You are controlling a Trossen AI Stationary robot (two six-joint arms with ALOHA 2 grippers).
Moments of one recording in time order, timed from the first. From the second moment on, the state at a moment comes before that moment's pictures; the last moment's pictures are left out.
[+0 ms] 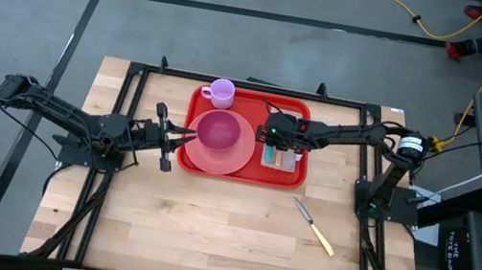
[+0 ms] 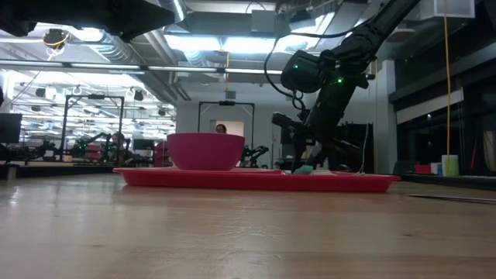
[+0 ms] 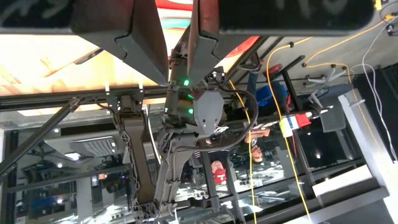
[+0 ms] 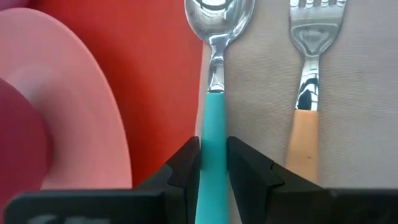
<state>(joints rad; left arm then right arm) -0.19 0.75 0.30 0.56 -0.50 0.23 -0.30 1.79 0.98 -0.25 0.15 1.25</state>
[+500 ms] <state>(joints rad) -0.19 0.75 0.30 0.56 -0.50 0.23 -0.30 1.79 0.98 -0.28 0.19 1.35</state>
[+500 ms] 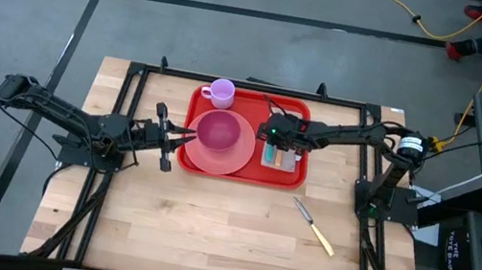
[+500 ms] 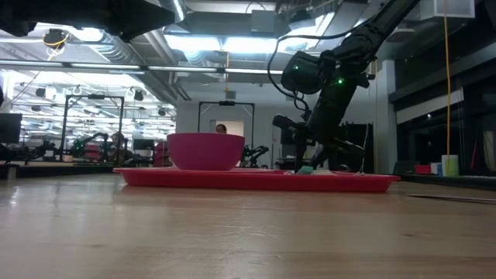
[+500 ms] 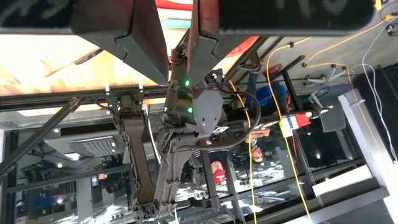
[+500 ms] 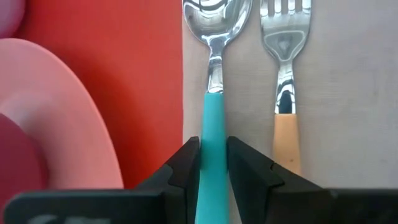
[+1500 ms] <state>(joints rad) -0.19 0.75 0.30 0.56 -0.50 0.23 -0.30 1.79 0.98 -0.27 0.19 1.33</state>
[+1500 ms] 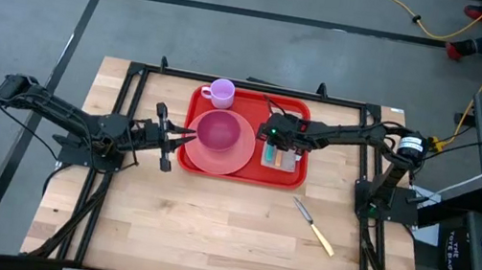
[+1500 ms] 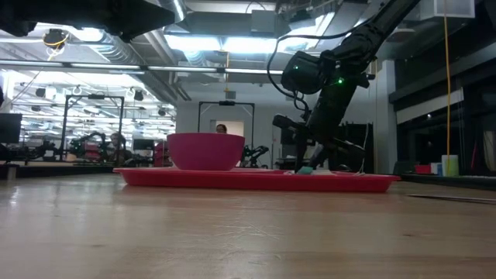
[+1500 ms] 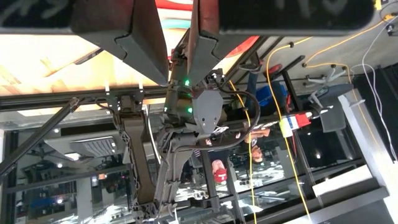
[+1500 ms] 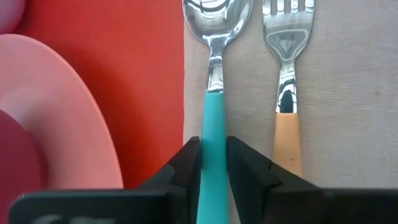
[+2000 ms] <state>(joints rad) -0.19 0.75 0.30 0.56 -0.50 0.23 -0.30 1.79 0.98 -0.27 0.19 1.33</state>
